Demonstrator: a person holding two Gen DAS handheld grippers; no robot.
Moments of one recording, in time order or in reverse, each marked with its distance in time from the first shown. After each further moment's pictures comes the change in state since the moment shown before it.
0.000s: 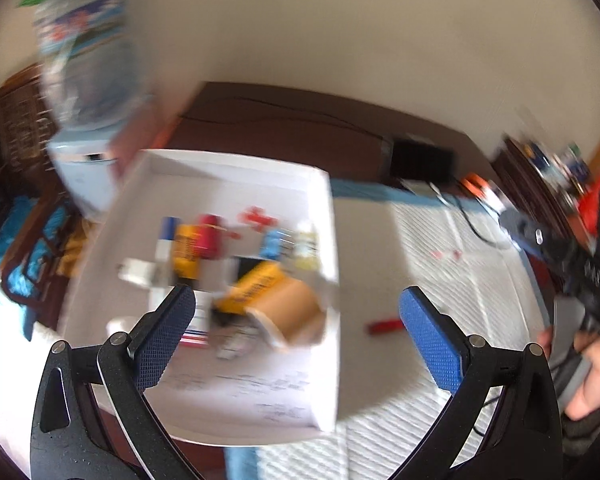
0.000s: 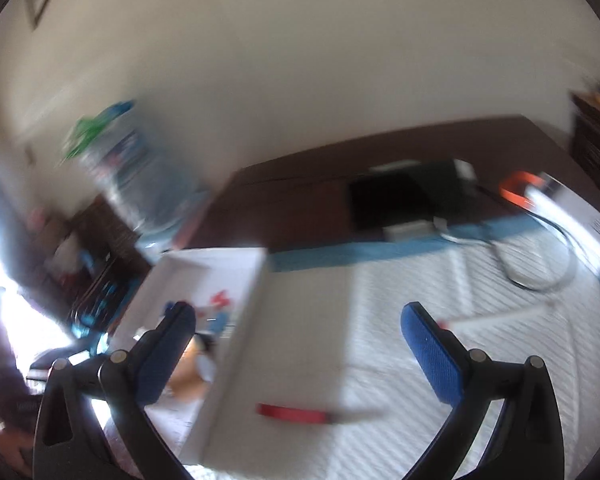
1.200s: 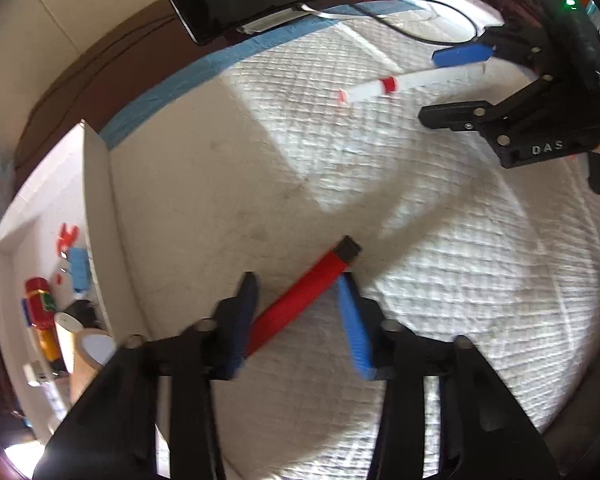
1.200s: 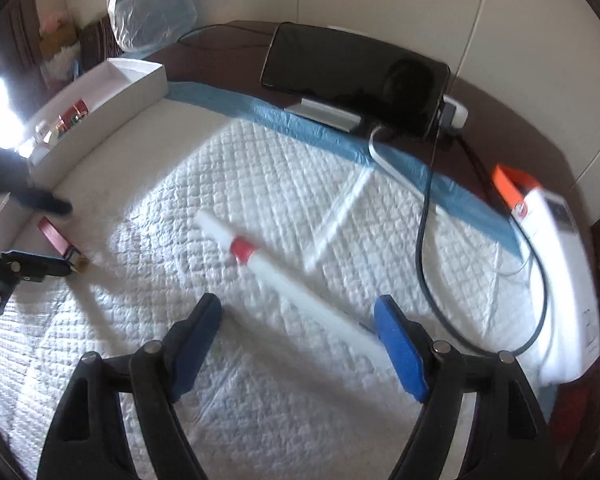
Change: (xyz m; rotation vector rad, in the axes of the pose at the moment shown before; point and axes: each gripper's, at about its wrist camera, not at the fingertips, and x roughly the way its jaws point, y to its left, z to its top) left arm 0.157 -0.138 -0.028 0.531 0.394 0.006; right arm 0.081 -0.102 -0.023 -0.565 0.397 -0.044
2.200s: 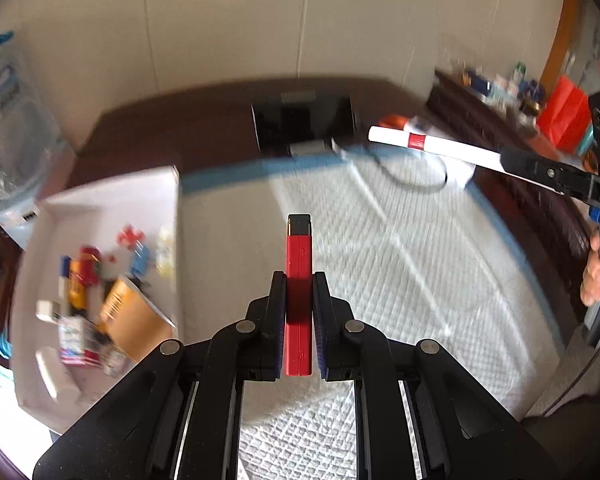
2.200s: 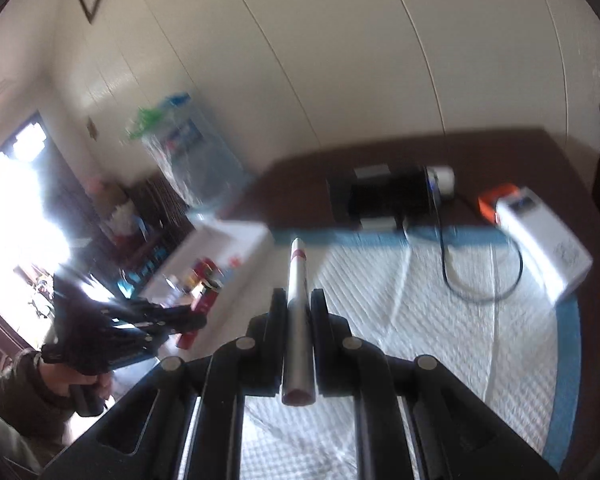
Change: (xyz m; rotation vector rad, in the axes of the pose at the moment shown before) left arm -0.136 0.007 -0.039 -0.290 -0.399 -0.020; right arm -0.172 0.018 -0.008 0.323 -0.447 0.294
